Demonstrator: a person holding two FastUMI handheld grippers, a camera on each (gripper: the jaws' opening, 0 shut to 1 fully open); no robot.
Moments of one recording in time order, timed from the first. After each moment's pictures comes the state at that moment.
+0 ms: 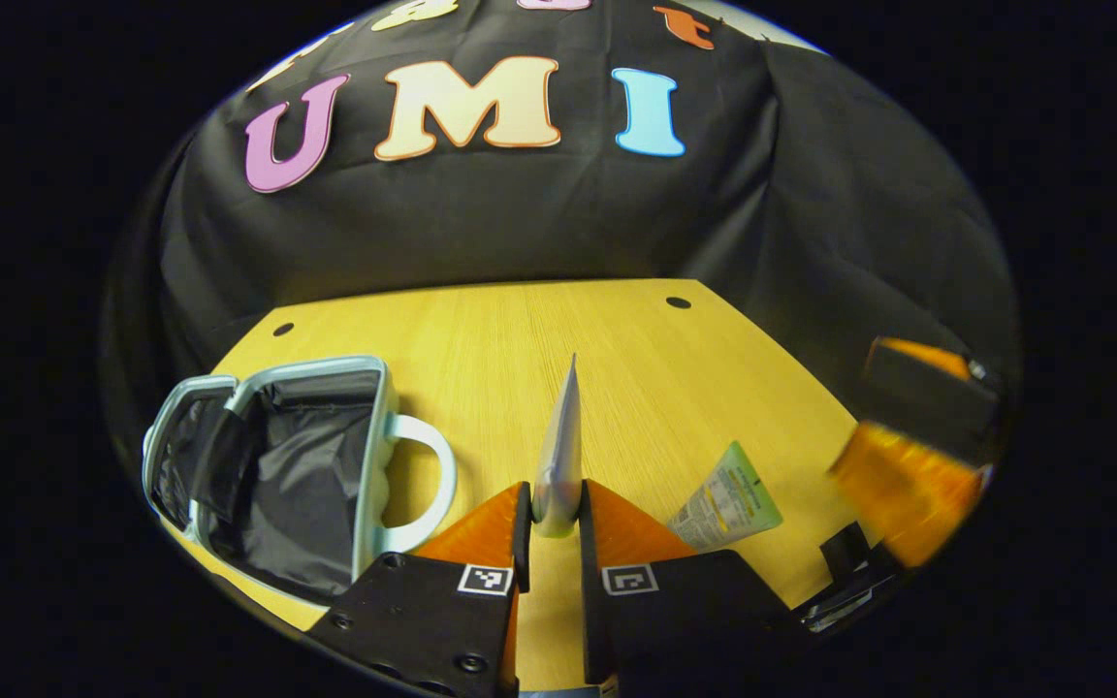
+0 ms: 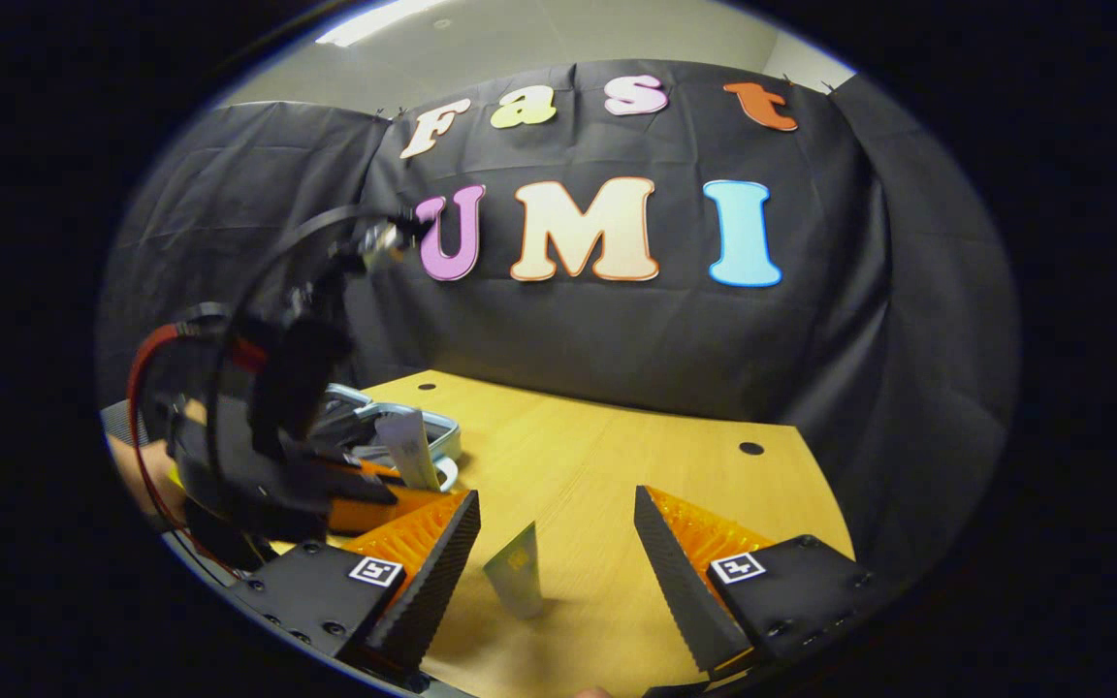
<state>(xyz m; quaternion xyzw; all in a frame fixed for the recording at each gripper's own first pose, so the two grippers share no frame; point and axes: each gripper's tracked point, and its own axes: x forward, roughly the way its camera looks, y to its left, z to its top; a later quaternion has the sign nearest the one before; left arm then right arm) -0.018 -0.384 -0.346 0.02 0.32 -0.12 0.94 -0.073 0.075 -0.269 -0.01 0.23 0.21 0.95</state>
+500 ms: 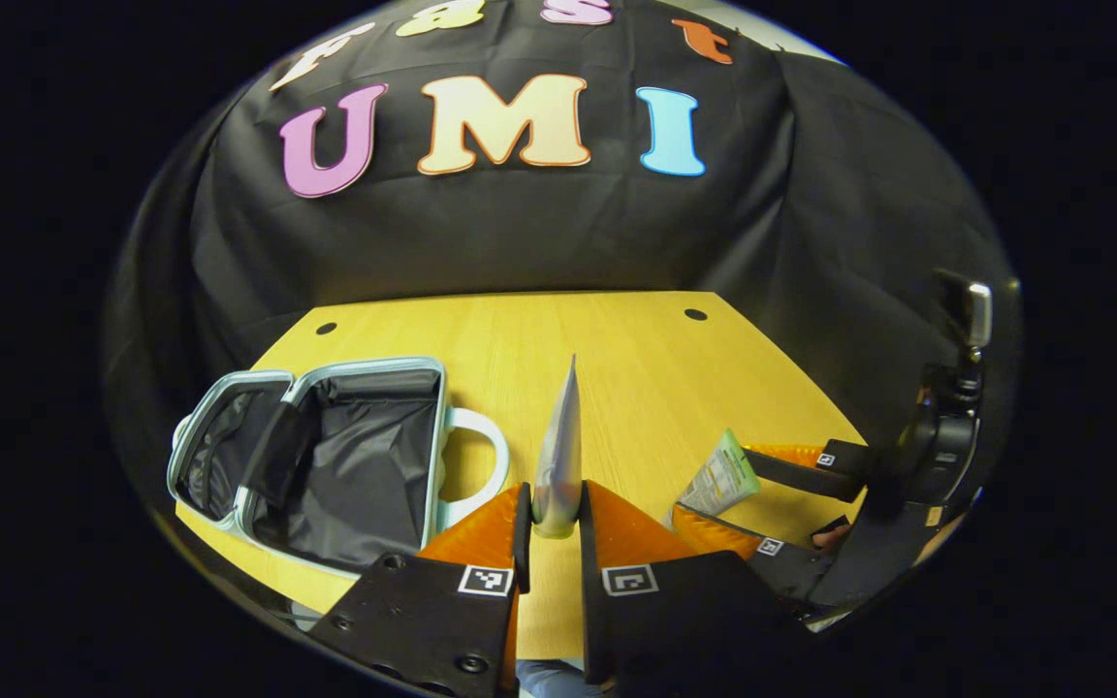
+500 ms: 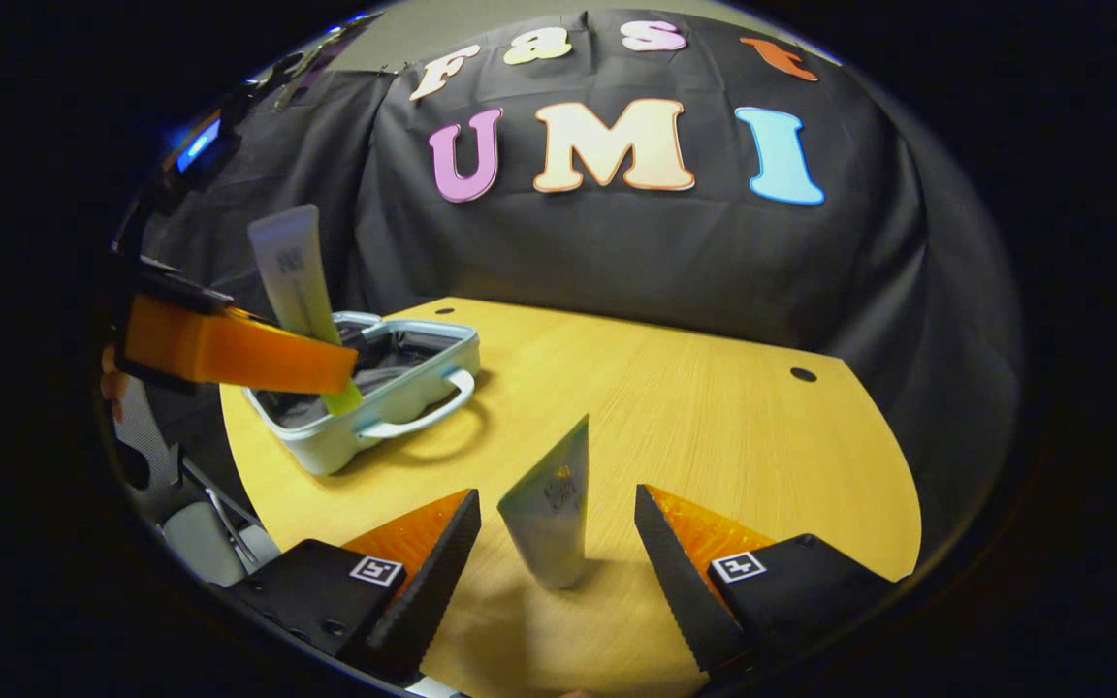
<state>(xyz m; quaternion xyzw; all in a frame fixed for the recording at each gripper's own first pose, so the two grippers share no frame) -0.062 -0.348 -0.328 0.01 0.34 -0.08 0.94 -0.087 0.102 -0.382 -0.03 0.32 0.23 0.92</state>
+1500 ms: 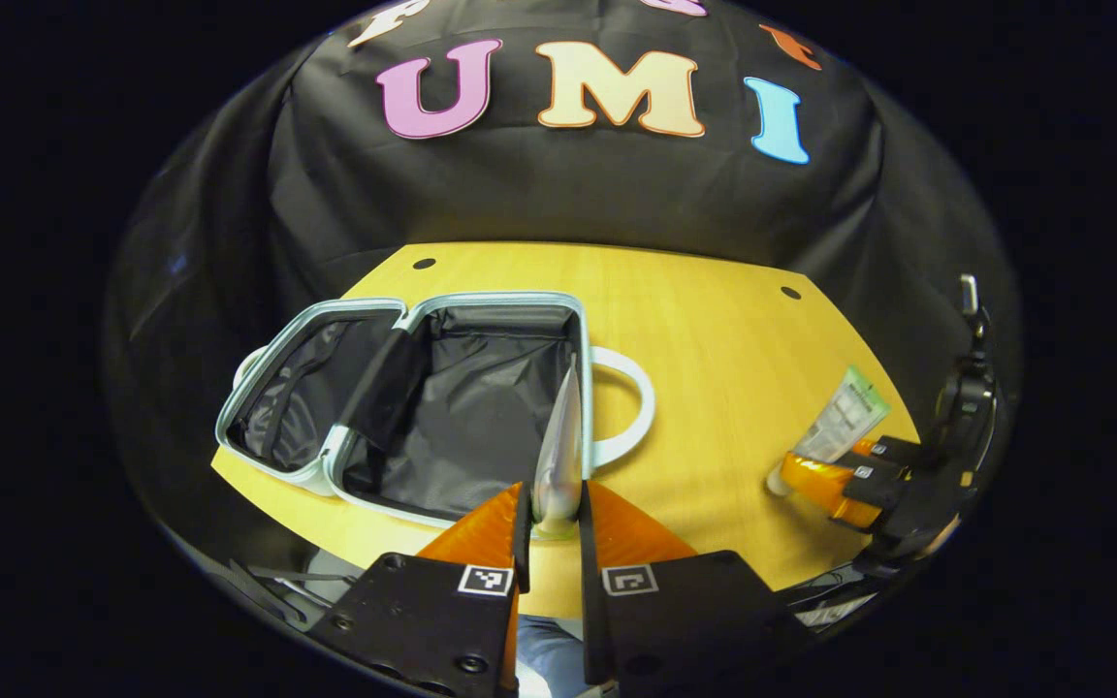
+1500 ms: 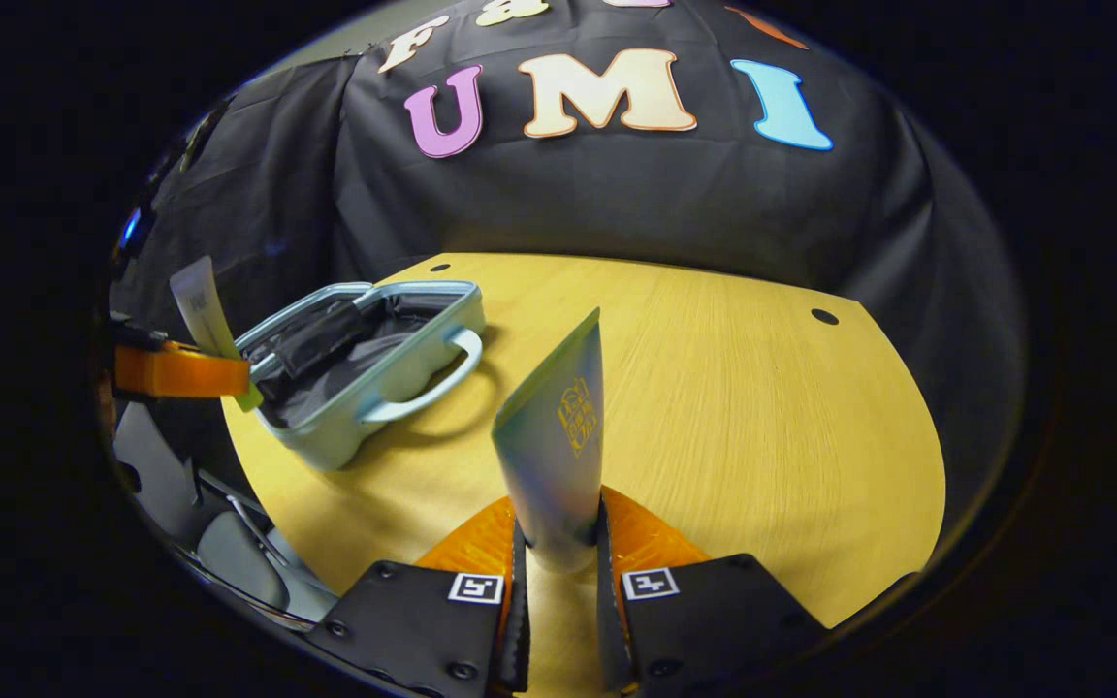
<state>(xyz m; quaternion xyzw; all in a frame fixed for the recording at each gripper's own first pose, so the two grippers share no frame) -0.091 -0.217 -0.344 0.01 0.41 0.02 0.91 -0.094 0.135 -0.371 0.00 0.40 0.21 0.89</state>
